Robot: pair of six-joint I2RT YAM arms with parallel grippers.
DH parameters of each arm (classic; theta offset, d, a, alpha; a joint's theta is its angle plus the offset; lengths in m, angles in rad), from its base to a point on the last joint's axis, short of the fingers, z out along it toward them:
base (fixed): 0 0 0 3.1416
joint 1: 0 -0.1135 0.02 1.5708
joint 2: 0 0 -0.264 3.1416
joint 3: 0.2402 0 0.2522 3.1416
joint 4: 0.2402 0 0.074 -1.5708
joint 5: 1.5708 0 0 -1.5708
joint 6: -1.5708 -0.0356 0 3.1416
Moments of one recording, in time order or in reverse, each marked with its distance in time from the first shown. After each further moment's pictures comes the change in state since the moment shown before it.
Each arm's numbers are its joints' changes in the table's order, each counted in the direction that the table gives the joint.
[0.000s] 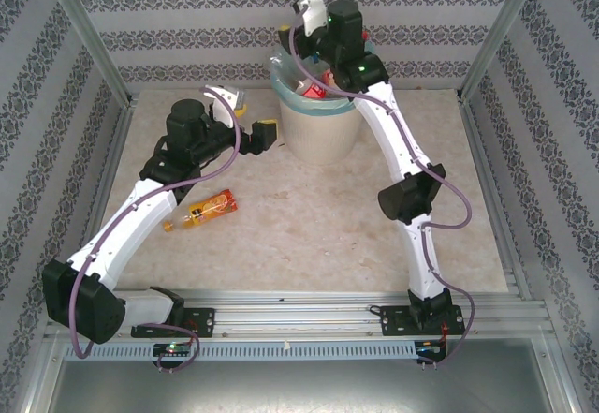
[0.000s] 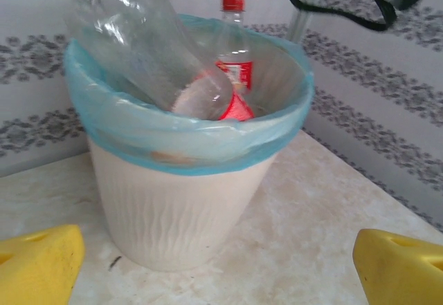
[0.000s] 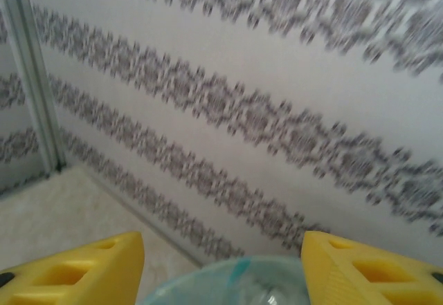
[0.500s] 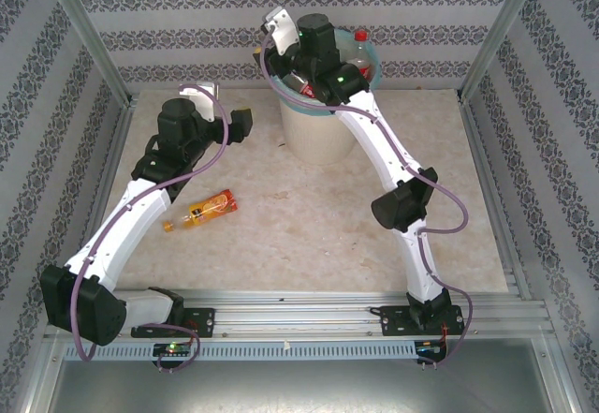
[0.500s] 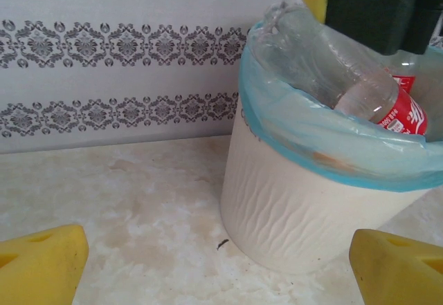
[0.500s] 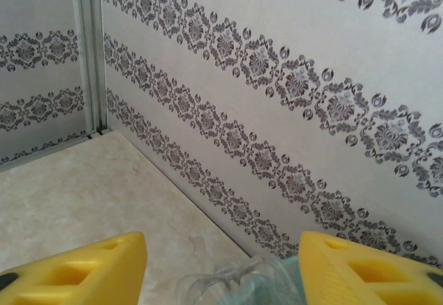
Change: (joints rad) left arm -0.067 -0.014 0.000 0.071 -0.282 0.037; right arm -0.114 -0.039 -0.046 0.045 0.063 0.085
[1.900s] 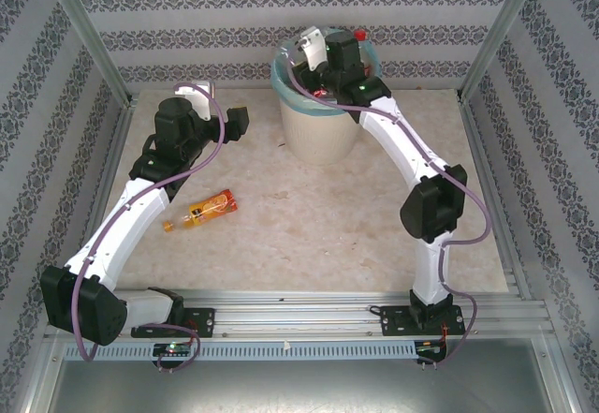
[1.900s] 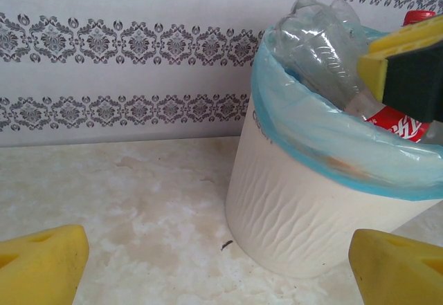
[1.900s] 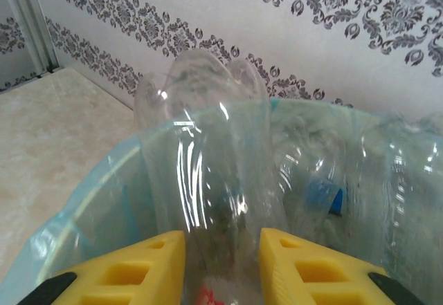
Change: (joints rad) left arm -0.026 0.000 0.000 0.003 0.003 0.023; right arm 0.116 -0.263 -0.594 -0.167 -0.003 -0.057
